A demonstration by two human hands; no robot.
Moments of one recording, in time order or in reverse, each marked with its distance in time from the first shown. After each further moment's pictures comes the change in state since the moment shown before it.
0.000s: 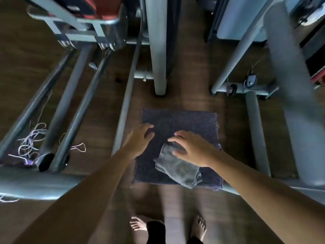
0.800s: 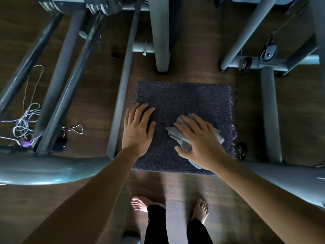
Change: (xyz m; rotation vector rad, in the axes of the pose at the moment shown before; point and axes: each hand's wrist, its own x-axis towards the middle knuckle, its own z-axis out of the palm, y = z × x) left_hand -0.019 -0.027 0.064 0.336 0.400 0.263; right_hand -0.003 0.029 0.085 -0.175 0.338 -0.007
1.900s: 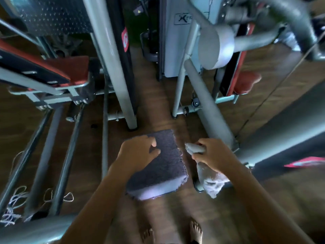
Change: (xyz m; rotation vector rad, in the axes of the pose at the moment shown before) left_hand 0.006 0.203 -0.294 0.066 -0.419 0.298; right_hand -0.168 -0.086 -0.303 0.296 0.090 0.715
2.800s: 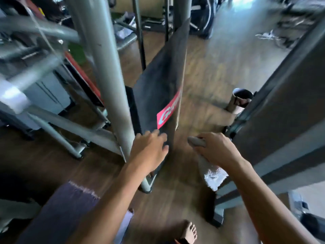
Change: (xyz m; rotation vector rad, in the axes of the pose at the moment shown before) left_hand 0.003 0.375 0.084 0.304 -0.064 0.946; right_hand -0.280 0.203 -0.063 0.105 0.532 0.799
